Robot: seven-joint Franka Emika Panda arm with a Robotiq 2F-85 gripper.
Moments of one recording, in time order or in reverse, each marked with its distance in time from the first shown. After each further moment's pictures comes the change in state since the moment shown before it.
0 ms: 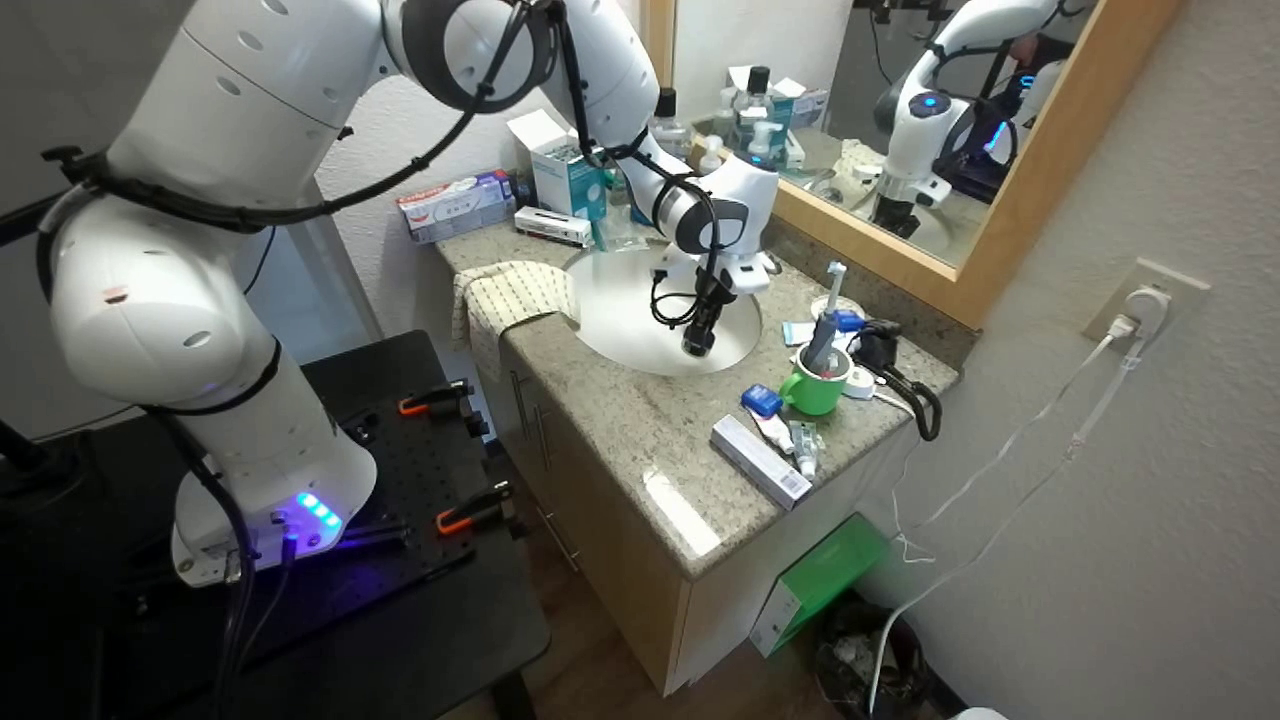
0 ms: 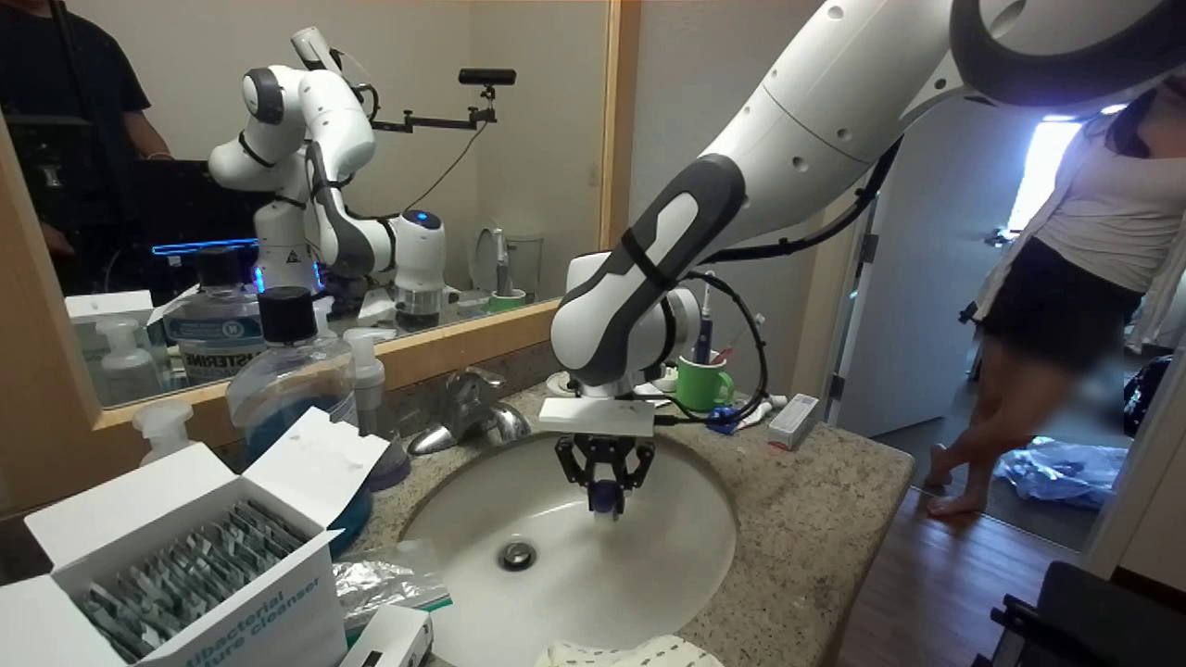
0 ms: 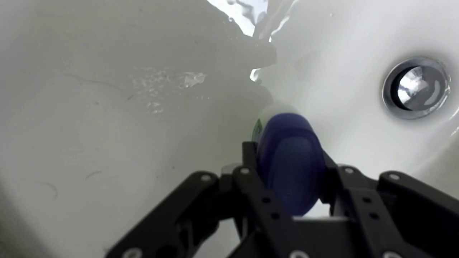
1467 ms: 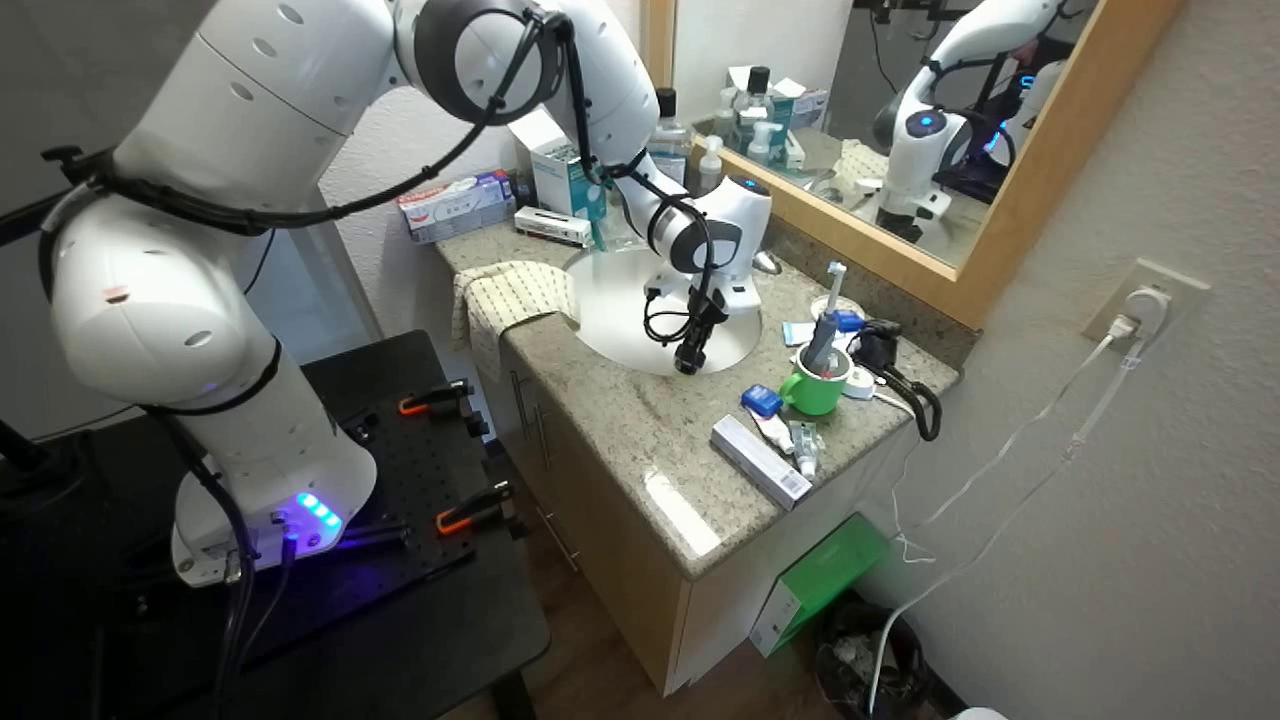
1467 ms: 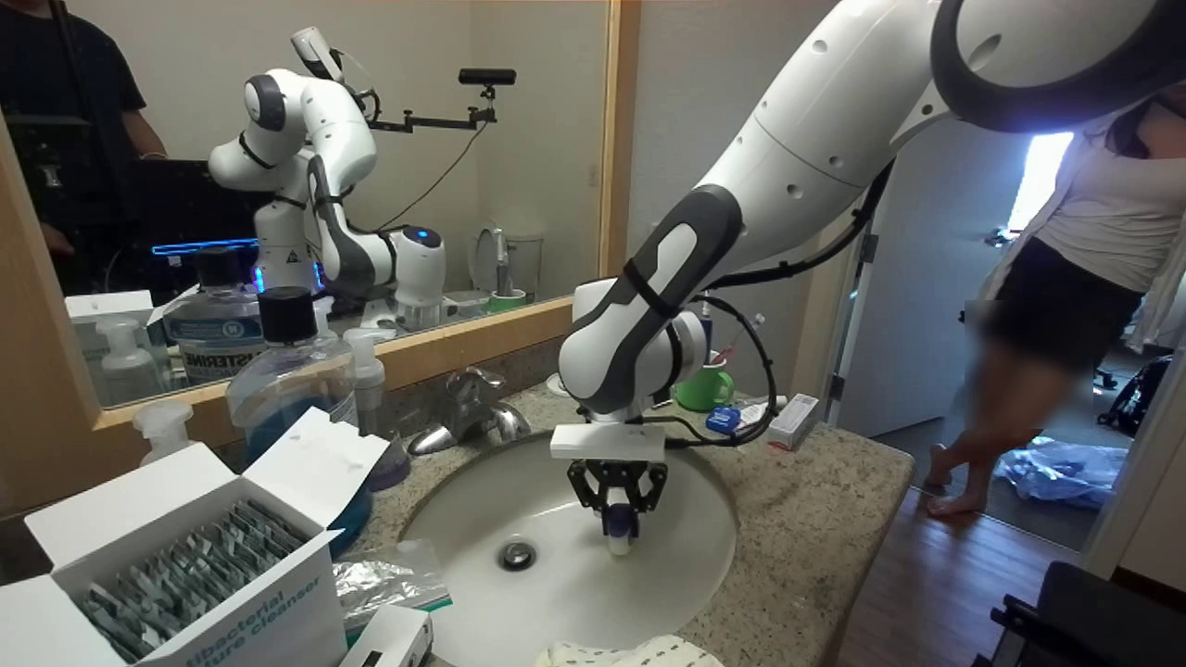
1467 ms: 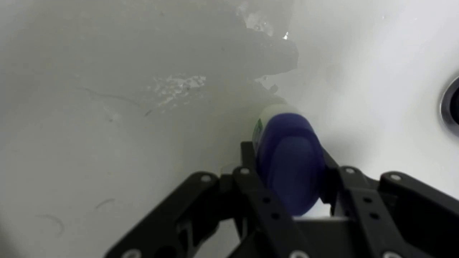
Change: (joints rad) arm 0.006 0.041 -0.014 -0.017 0.000 0.008 -0.001
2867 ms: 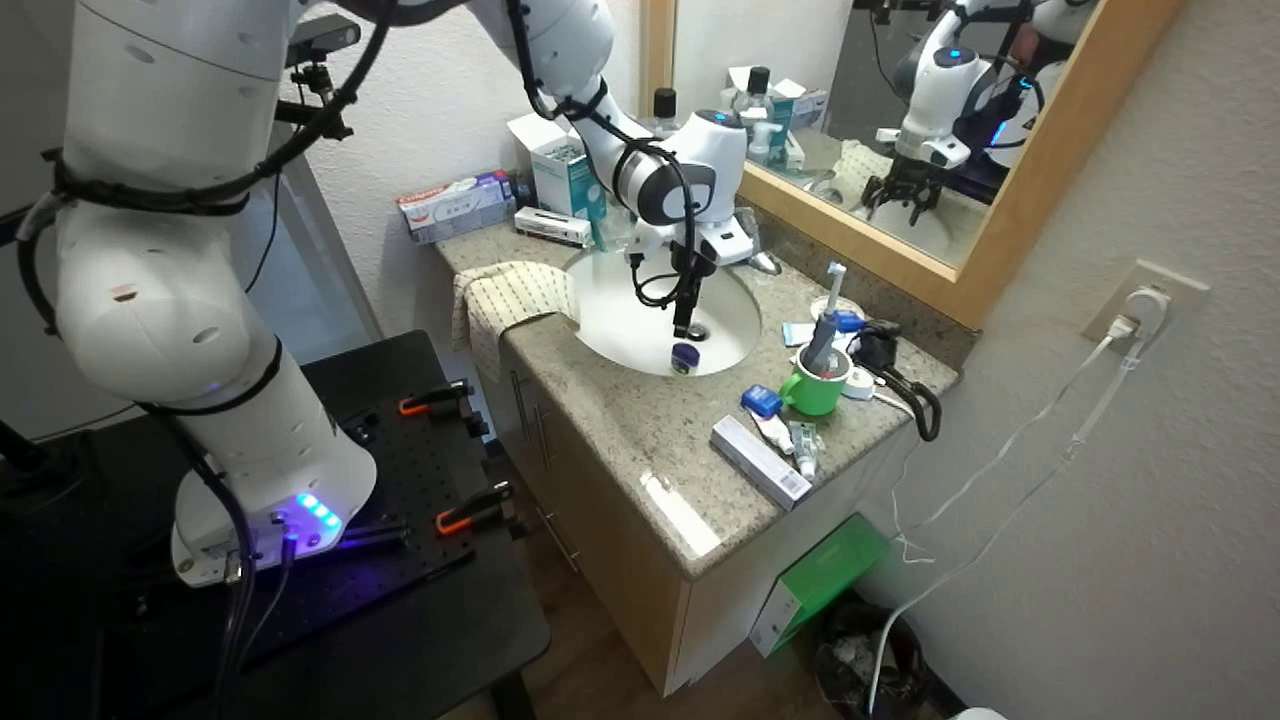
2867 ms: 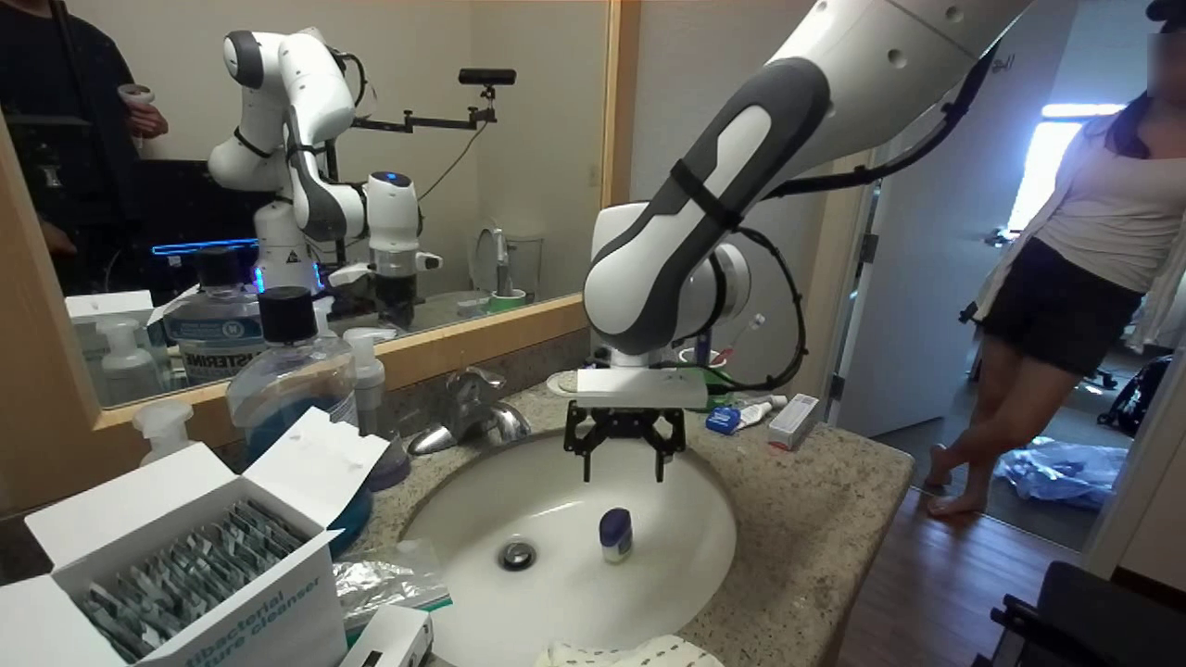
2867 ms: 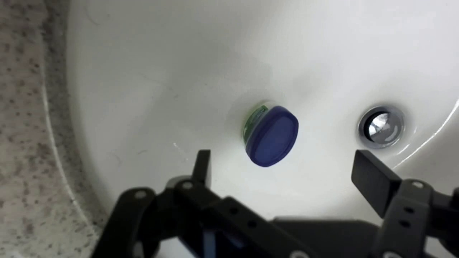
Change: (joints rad) arm 0.042 -0.298 -0.003 -0.275 -0.012 0.109 -0.184
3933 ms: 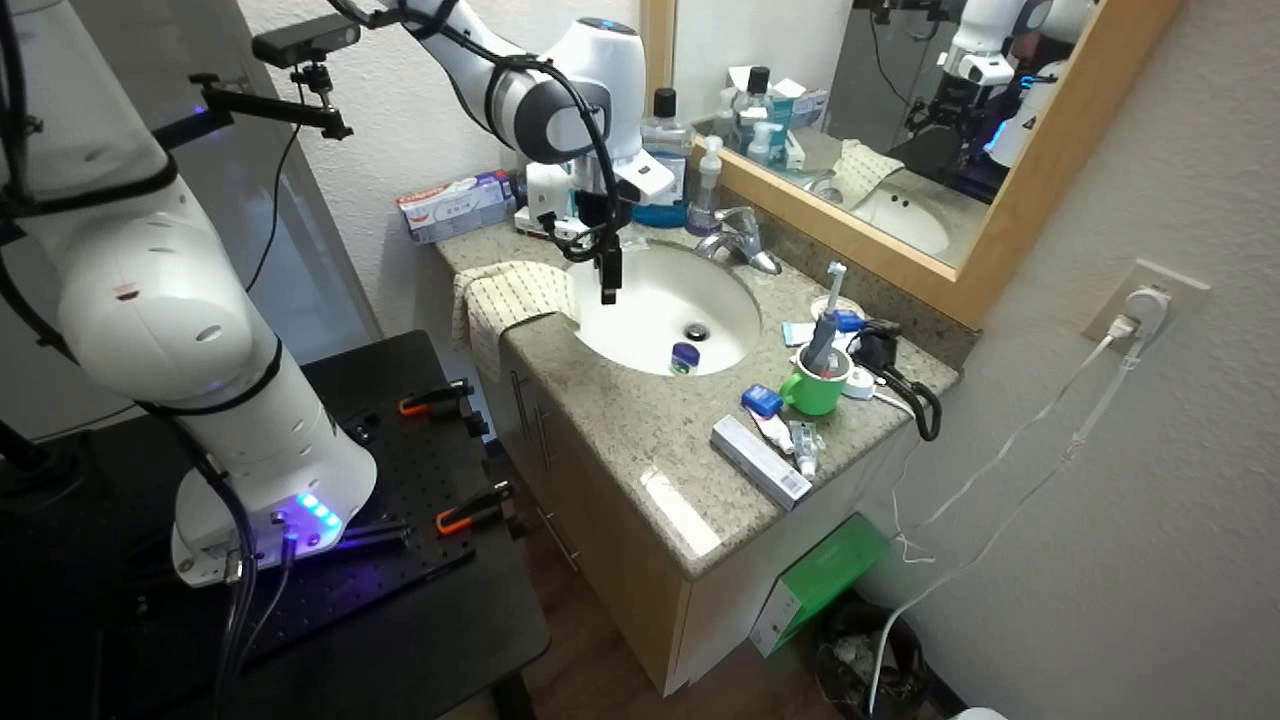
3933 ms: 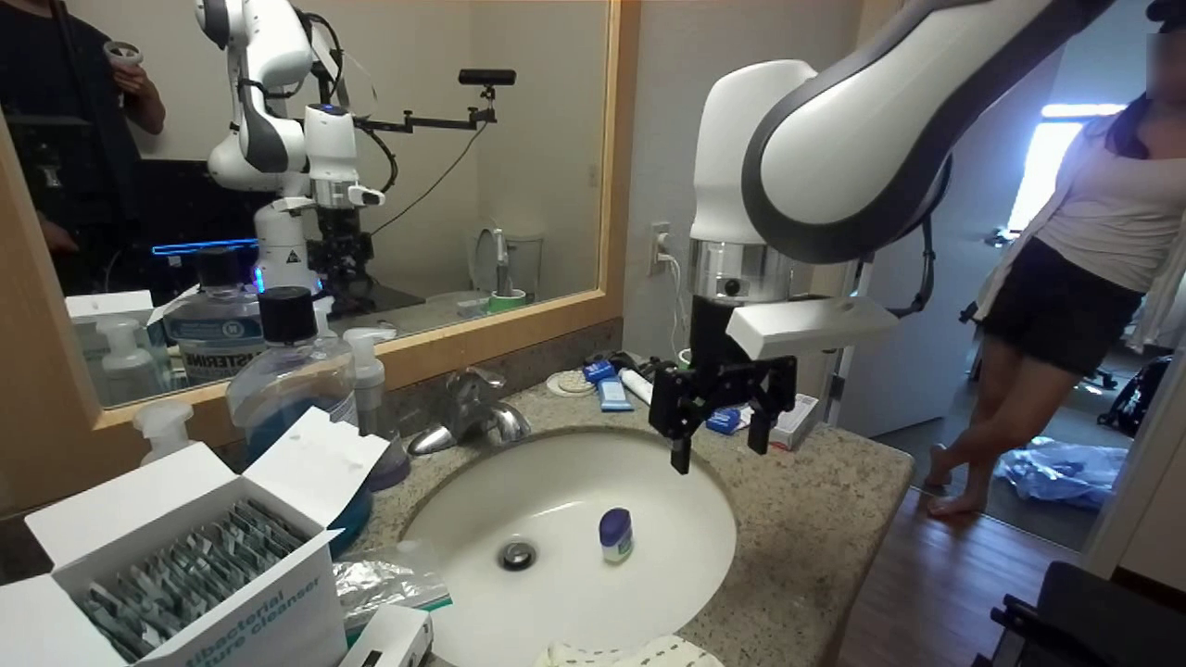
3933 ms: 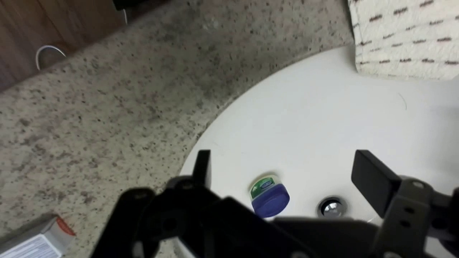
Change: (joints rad) arm 0.015 -0.577 0.059 -0.517 -0.077 -0.043 -0.263
